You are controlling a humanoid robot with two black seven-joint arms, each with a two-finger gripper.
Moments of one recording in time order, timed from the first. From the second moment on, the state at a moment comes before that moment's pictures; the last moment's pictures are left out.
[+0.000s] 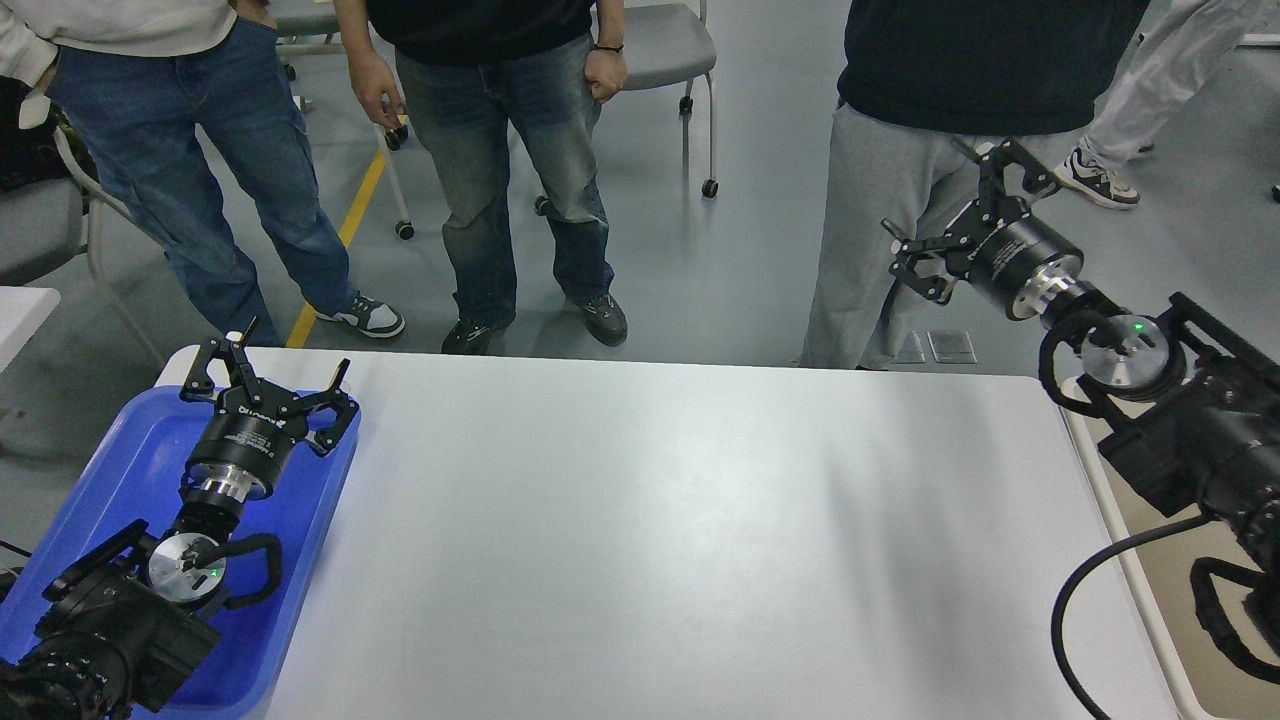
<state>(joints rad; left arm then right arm) -0.58 0.28 -0.93 -0.27 -0.13 -0.79 -0.33 0.97 -0.25 0.72 0.40 0.18 0.45 -0.03</state>
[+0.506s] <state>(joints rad) -0.58 0.28 -0.93 -0.27 -0.13 -0.79 -0.33 0.86 -0.10 0.74 0.41 0.18 0.51 -0.02</state>
